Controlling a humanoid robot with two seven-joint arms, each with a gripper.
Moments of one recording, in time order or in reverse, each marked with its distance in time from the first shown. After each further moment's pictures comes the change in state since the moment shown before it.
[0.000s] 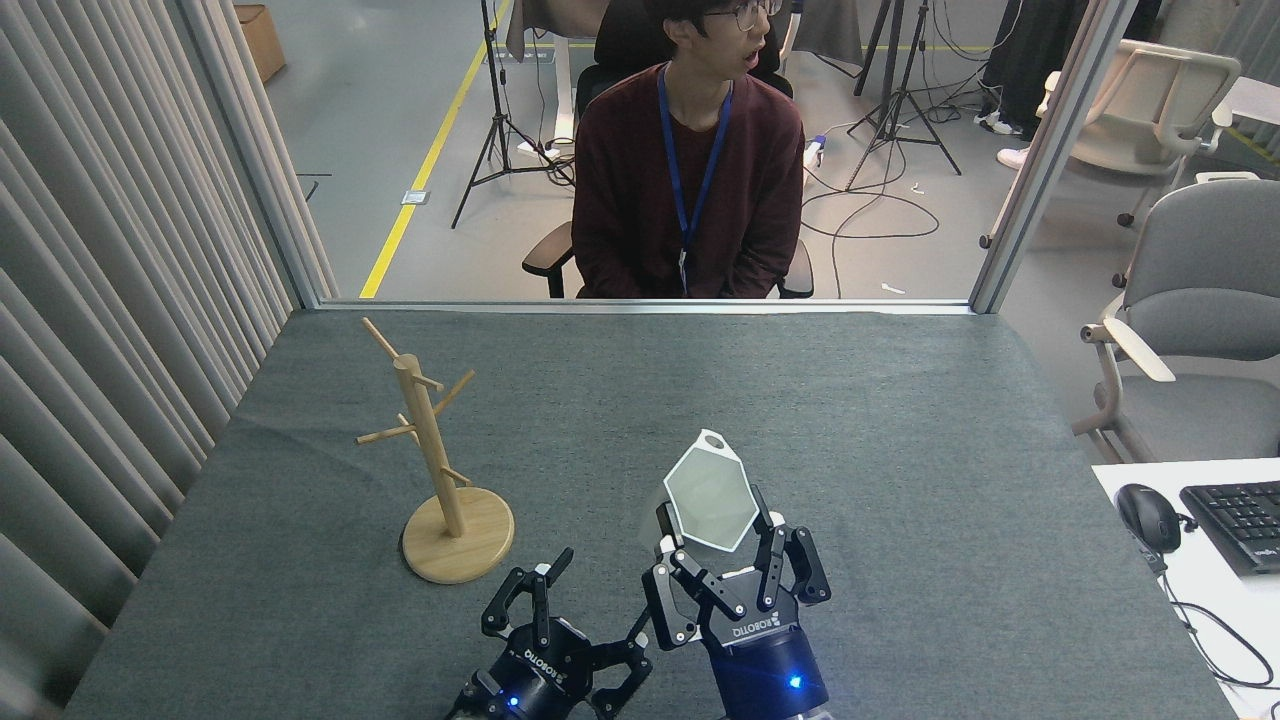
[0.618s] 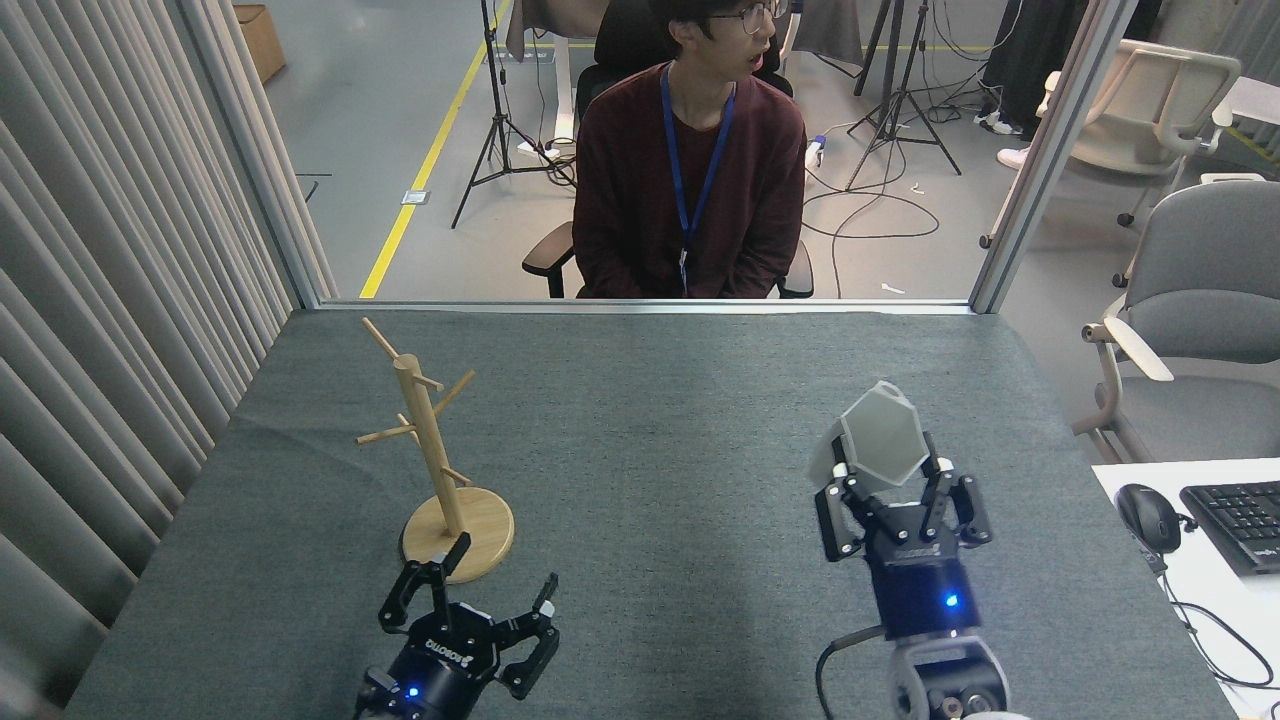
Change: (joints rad) left arm 0.054 0.062 0.160 -0.095 0.118 -0.034 -0.005; right arm -0.155 -0.181 -0.230 0.130 -0.122 -0.022 -0.009
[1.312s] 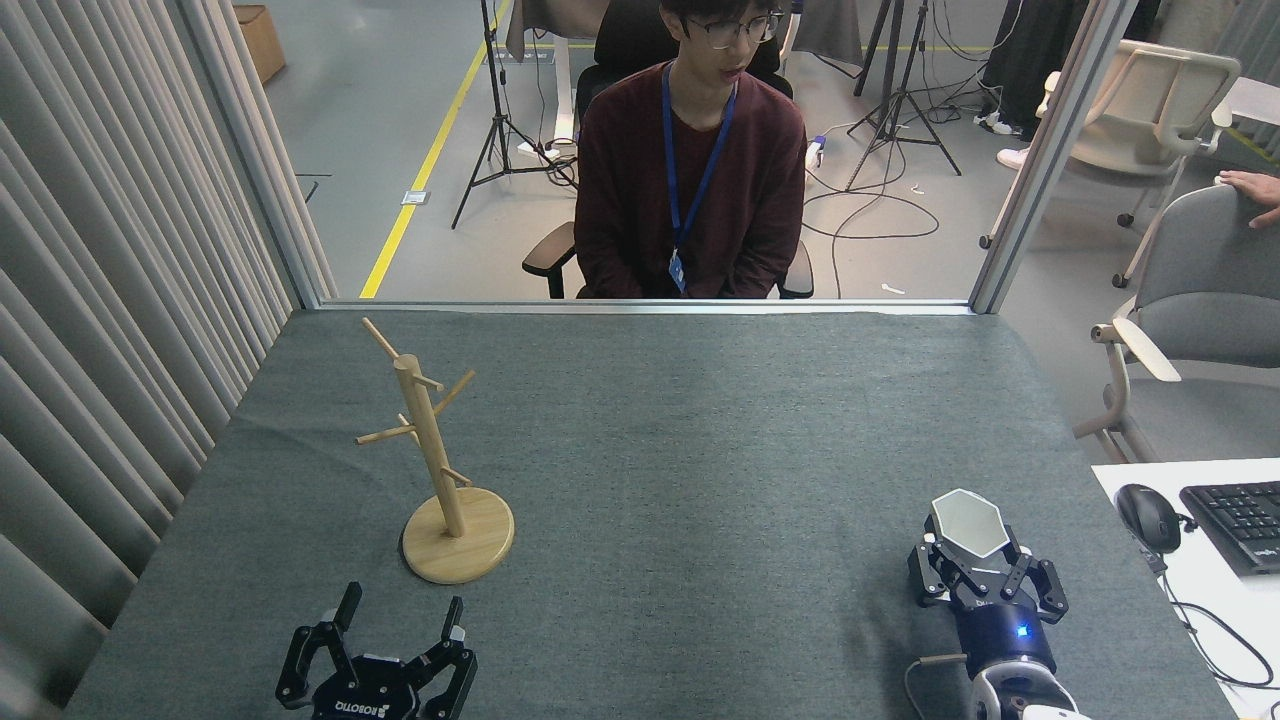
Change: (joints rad) left arm 0.193 -0.038 0.155 -0.158 0.016 0.163 0.000; right arm -0.165 -0.134 -0.172 0.615 0.003 0.028 0.006
